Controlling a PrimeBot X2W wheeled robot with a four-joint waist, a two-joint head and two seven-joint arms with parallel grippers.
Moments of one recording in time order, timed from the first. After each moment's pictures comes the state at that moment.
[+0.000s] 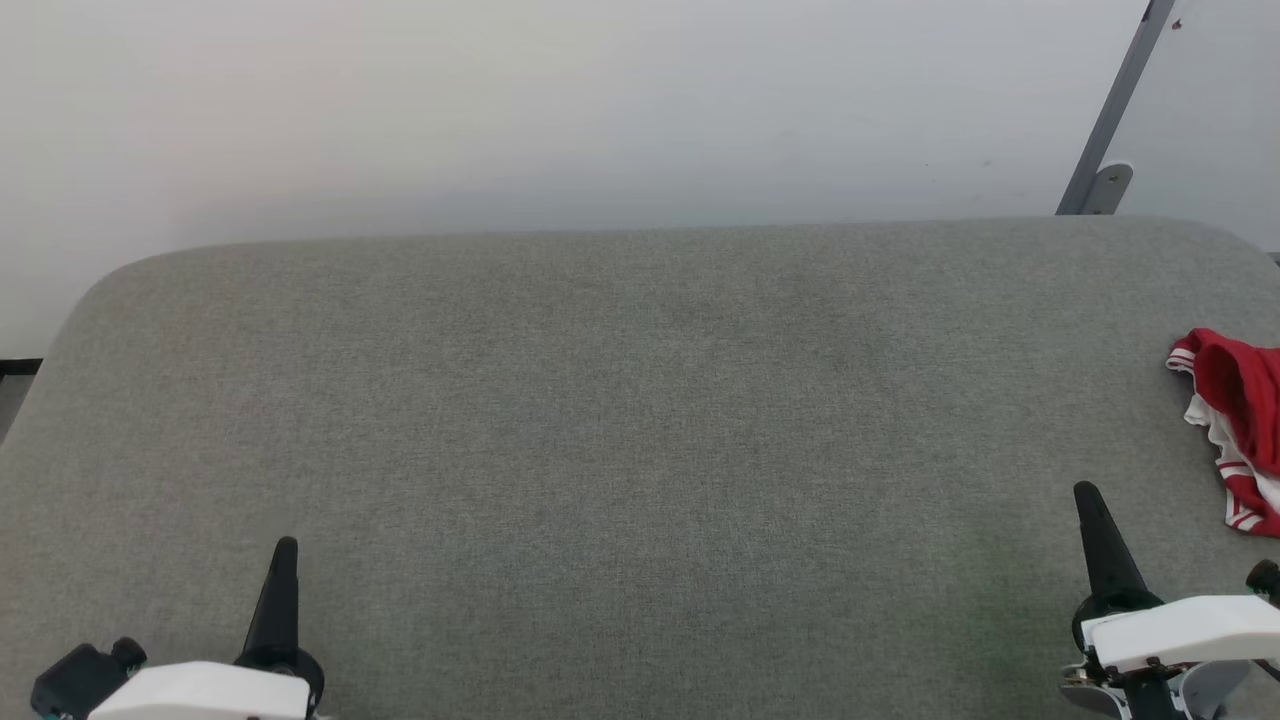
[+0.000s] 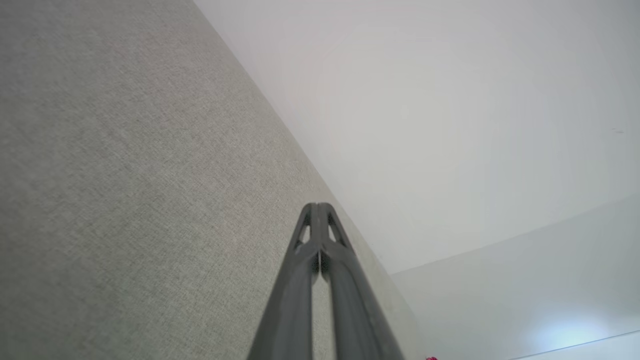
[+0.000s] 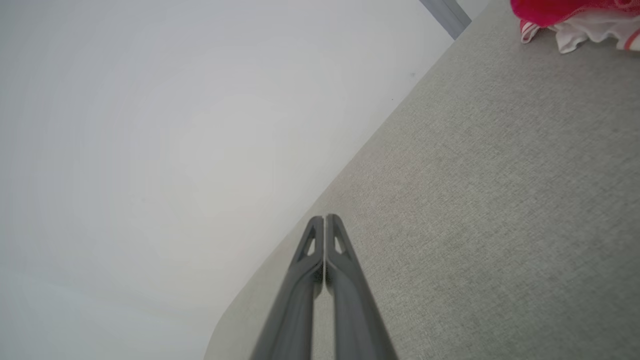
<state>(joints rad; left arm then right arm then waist) 0.03 0.11 0.08 0.21 -1.13 -0.13 -0.03 -0.03 -0.13 -0.08 0.24 1.08 0.13 -0.03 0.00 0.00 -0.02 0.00</state>
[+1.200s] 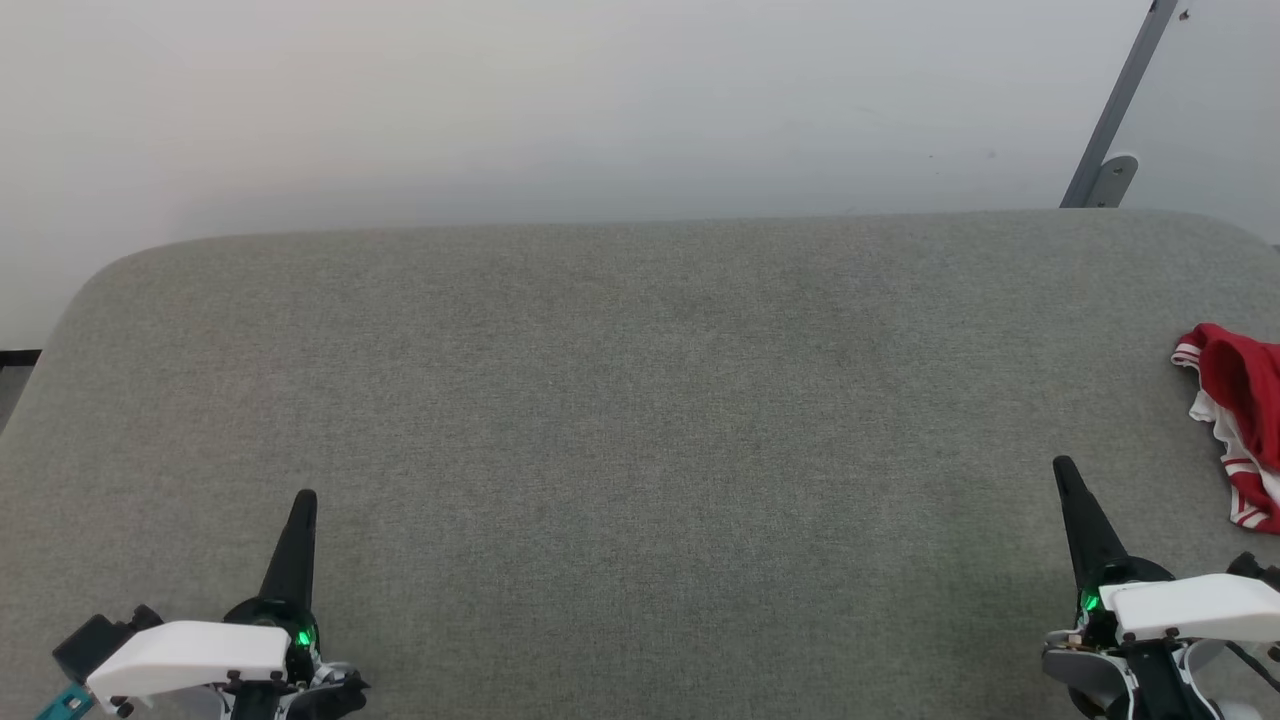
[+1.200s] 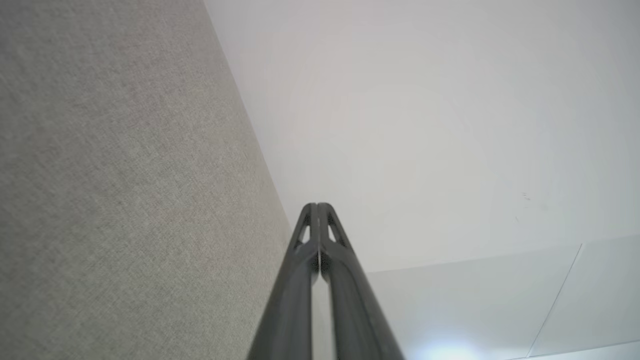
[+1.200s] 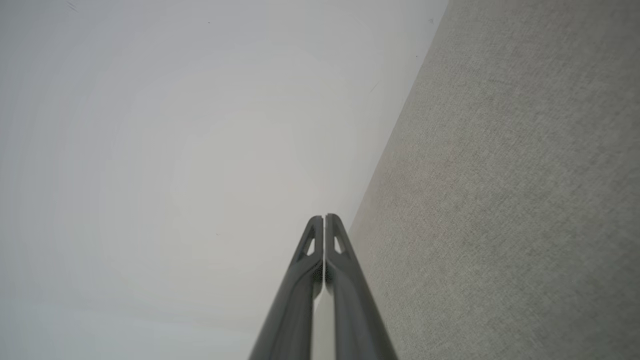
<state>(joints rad) -0.05 0.07 0.10 0.23 -1.42 -0.13 0.05 -0.07 -0.08 -0.10 0.24 1.40 0.13 0.06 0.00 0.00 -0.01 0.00</state>
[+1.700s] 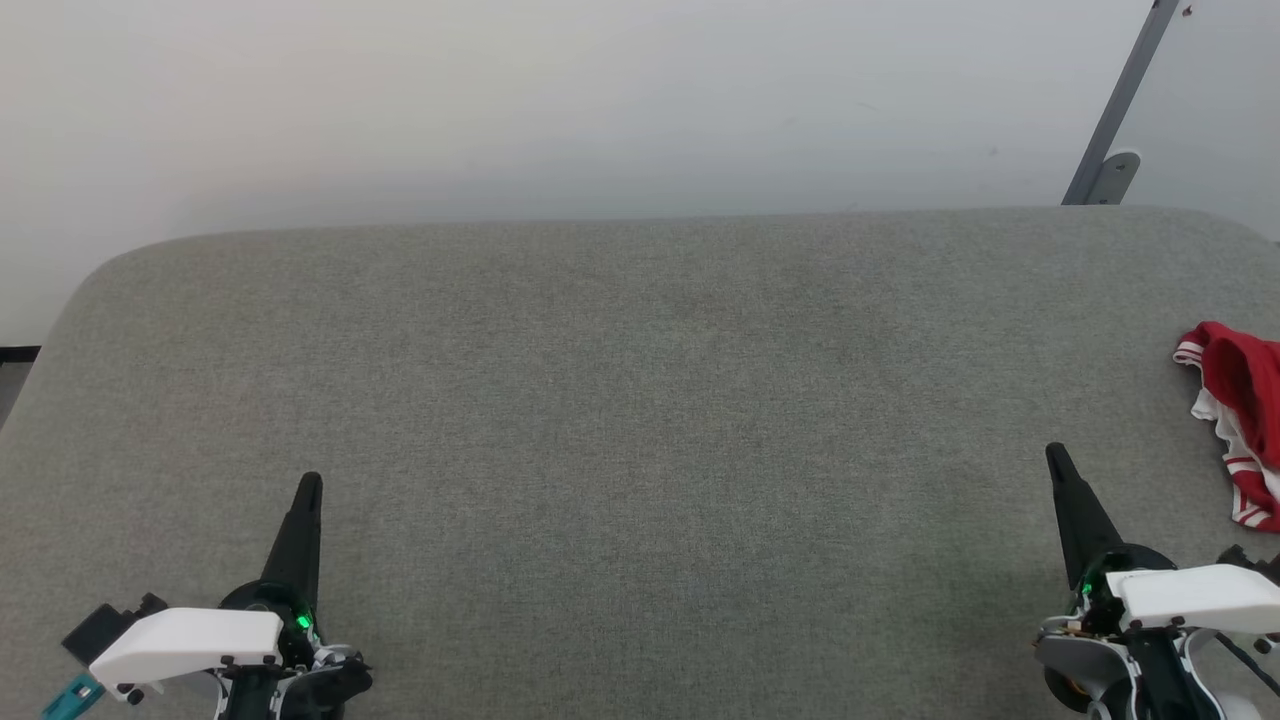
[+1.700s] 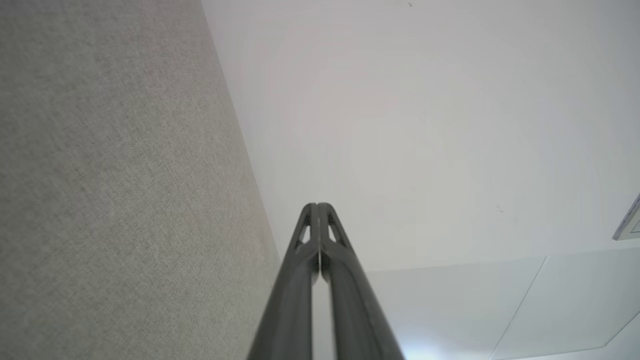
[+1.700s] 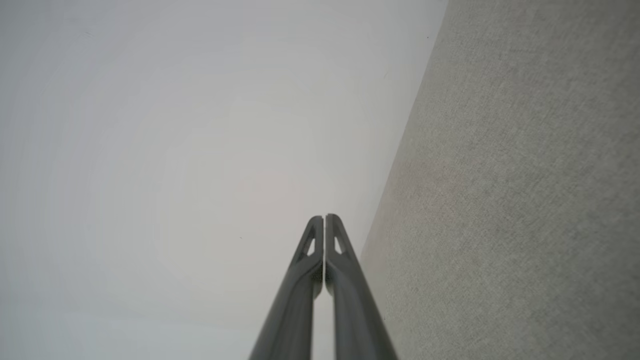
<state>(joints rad) -0.08 0.06 0.10 0.24 -1.51 -0.13 0.08 -0.09 -0.07 -0.11 0.24 1.51 0.13 0.09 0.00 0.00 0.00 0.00</state>
